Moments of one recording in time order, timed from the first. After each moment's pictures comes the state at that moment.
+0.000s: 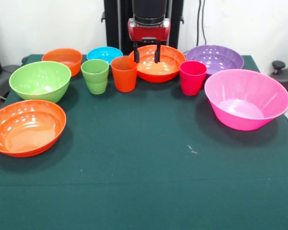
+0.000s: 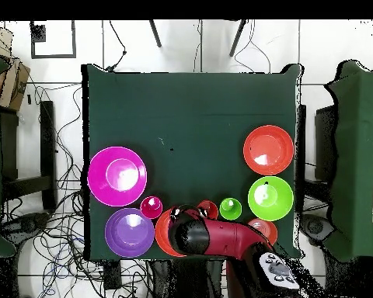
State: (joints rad) arm -0.43 -0.70 0.07 2.15 -0.24 0.12 1.62
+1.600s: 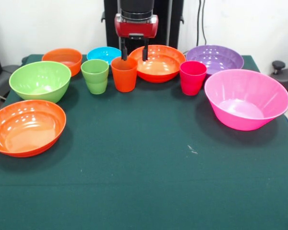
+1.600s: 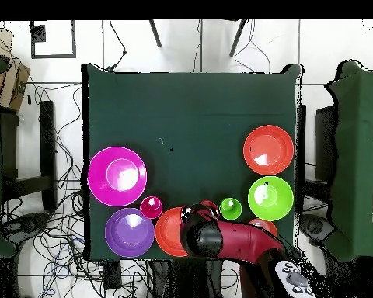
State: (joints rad) arm -0.50 -0.74 0.07 2.15 -0.28 0.12 1.62
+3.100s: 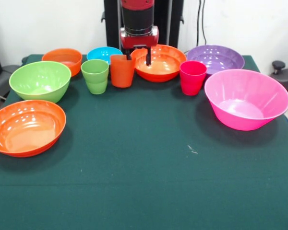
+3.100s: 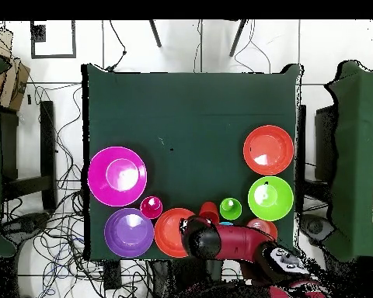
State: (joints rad) arm -0.52 -0.56 0.07 2.12 -0.37 0.12 1.62
